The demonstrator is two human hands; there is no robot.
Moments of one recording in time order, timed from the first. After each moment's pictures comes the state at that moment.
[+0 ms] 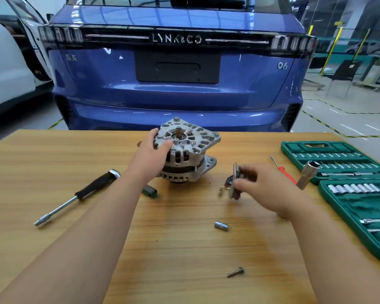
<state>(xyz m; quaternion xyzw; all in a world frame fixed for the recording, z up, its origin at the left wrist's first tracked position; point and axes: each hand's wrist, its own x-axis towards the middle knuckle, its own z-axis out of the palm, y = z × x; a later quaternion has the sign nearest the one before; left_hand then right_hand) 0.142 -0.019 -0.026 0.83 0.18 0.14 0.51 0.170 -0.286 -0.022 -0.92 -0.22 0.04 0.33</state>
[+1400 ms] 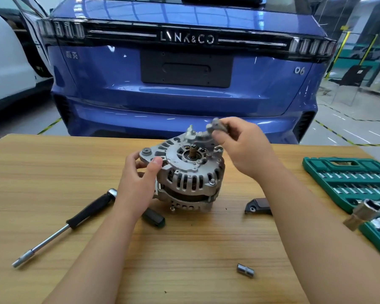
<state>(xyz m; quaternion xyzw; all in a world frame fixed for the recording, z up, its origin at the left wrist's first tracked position) 0.150 0.022 -0.065 0.74 0.19 0.26 0.59 0.250 -0.175 0.019 -0.82 -0.33 -0.11 0.45</state>
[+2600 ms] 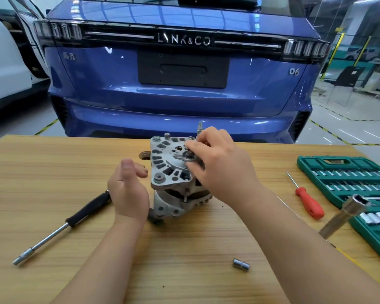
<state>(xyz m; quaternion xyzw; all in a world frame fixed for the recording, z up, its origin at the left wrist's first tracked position) 0.147 0.009 -0.073 0.61 0.15 0.49 0.60 0.196 -0.157 0.008 -0.84 -0.42 -0.31 0.16</state>
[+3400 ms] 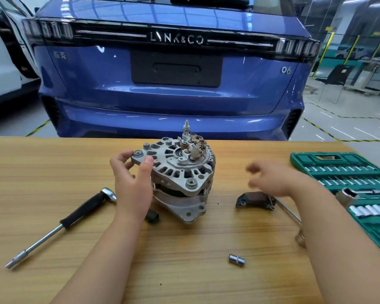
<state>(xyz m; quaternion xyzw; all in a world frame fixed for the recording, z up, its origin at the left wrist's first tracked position) 0.150 0.004 -0.071 0.66 0.14 0.39 0.63 0.262 -0.260 -0.014 -0.97 -0.11 0.11 0.17</state>
